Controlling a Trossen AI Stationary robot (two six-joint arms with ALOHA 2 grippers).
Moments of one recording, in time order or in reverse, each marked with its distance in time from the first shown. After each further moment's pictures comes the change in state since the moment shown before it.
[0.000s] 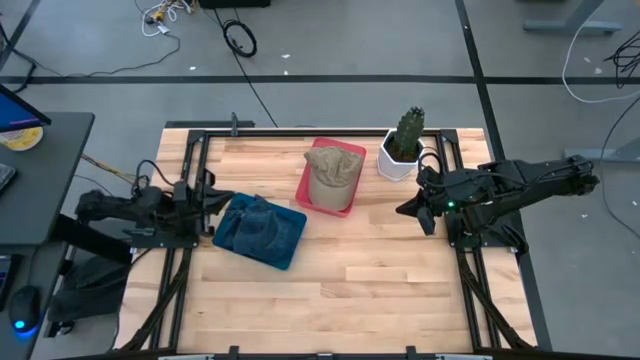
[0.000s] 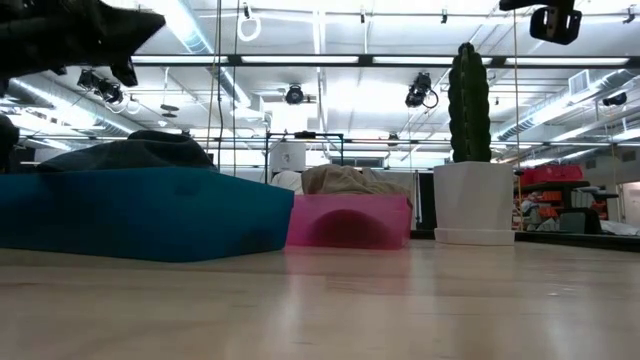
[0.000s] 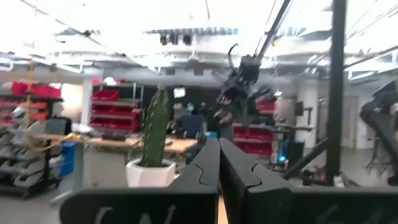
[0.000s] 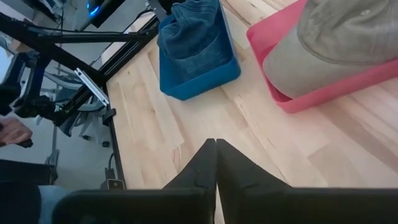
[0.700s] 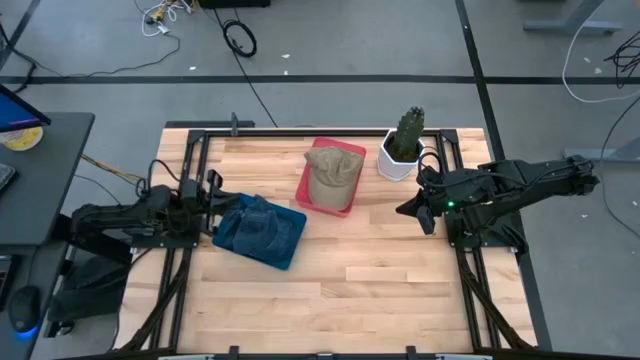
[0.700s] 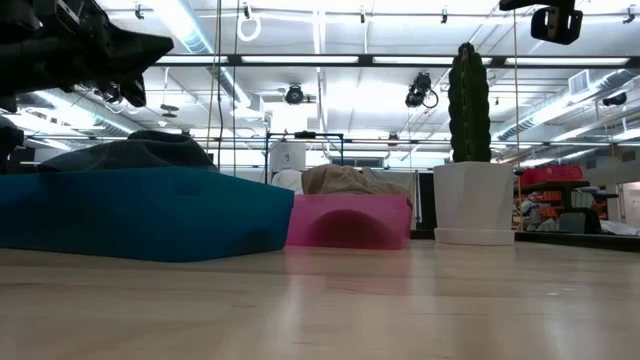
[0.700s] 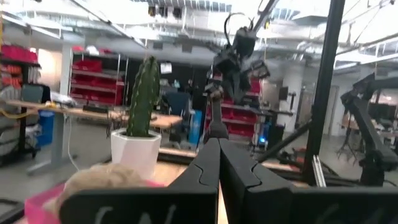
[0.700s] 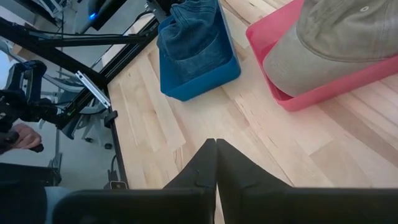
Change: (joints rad) left arm 0.202 0.000 -0.028 -0.095 0.241 -0.180; right arm 0.000 0.000 0.000 0.001 0.000 0.021
